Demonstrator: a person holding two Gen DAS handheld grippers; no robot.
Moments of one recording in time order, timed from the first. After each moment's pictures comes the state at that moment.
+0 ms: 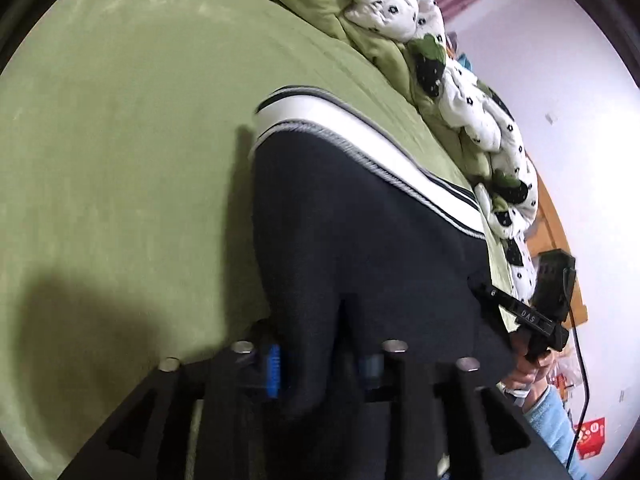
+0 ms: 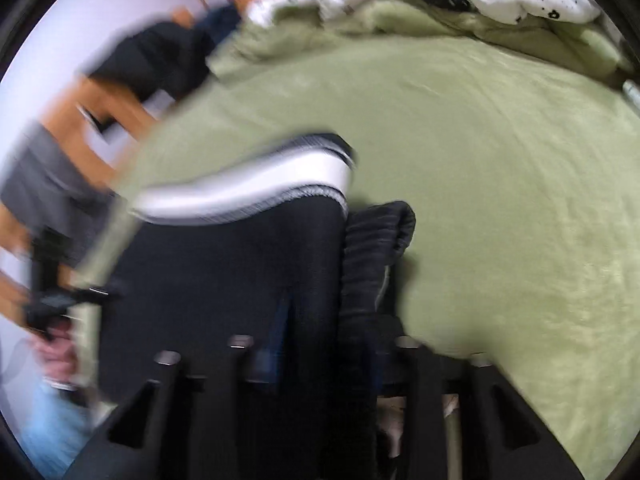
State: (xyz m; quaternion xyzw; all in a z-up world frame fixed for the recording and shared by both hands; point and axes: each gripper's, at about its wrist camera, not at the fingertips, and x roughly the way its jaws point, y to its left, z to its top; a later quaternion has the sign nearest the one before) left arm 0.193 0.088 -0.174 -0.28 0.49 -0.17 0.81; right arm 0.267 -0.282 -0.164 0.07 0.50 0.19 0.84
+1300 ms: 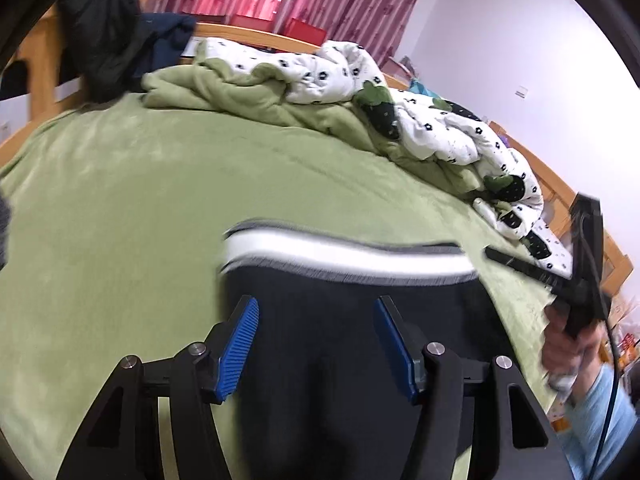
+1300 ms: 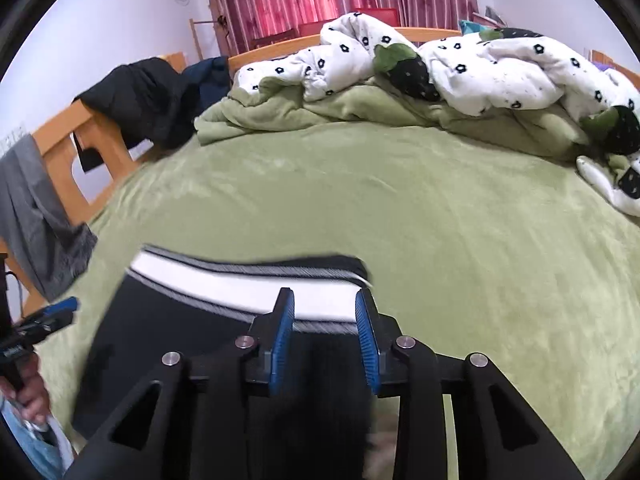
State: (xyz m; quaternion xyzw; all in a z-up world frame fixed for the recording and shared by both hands) left arm 0.207 0.033 -0.075 -0.14 0.36 -0.15 0.91; right arm 0.253 -0.270 -0.080 0.04 0.38 0.13 0.92
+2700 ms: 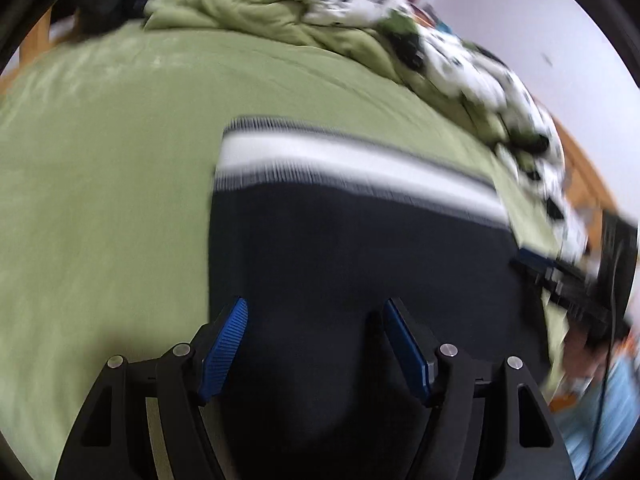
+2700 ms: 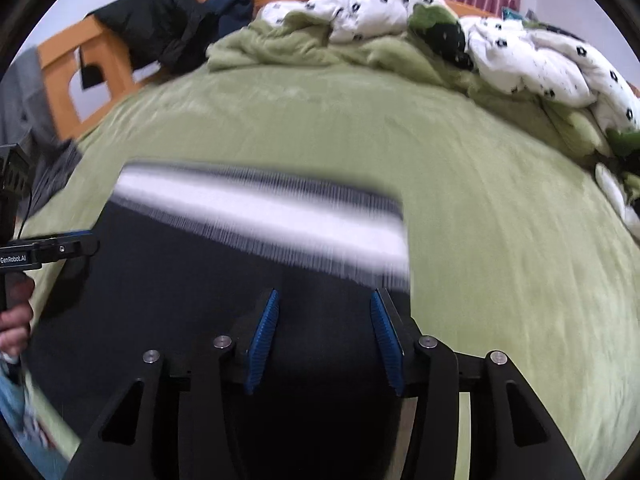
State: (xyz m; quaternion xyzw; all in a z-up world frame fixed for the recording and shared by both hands) left arm 0.186 0.029 -0.154 -0.11 0.47 -0.14 0.87; right arm 0.217 -0.262 -0.139 -0.07 0.44 0.14 0.88
